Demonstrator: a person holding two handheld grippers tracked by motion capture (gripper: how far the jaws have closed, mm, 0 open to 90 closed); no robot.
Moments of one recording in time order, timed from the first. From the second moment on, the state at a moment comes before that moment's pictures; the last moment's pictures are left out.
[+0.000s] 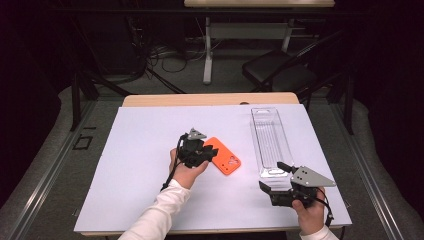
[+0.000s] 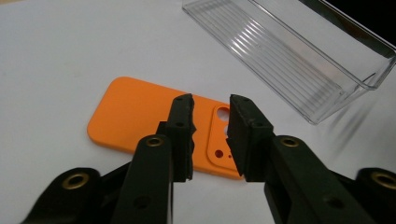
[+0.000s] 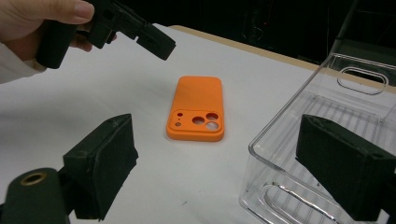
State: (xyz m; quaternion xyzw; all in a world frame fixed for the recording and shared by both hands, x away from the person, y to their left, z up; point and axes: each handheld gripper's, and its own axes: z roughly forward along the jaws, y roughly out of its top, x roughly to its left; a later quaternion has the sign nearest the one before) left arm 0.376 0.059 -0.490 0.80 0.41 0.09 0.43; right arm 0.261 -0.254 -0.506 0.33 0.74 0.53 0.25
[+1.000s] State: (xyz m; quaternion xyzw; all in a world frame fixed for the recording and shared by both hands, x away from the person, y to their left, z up) left arm 0.423 -0.003 -0.520 0.83 0.40 0.08 0.38; right arm 0.264 -0.253 -0.508 0.33 0.75 0.53 0.24
